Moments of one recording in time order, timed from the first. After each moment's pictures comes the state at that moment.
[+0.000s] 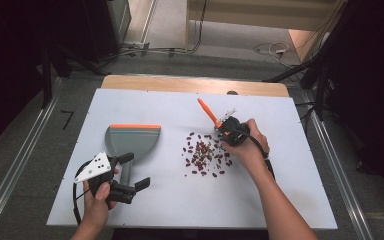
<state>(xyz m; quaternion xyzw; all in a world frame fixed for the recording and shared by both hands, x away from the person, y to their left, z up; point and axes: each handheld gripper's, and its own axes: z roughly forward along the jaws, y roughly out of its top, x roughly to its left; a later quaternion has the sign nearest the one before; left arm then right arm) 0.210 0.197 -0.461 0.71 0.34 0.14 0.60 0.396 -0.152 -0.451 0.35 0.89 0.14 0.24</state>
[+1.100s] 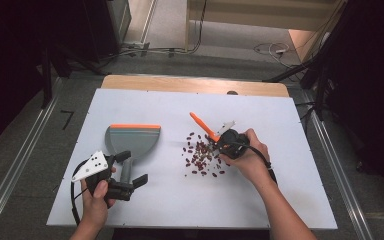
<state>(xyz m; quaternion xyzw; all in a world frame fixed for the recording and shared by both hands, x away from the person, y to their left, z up) 0.212 0.203 -0.462 0.70 0.35 0.15 0.60 0.361 -0.153 -0.453 0.29 0.92 0.17 0.21</state>
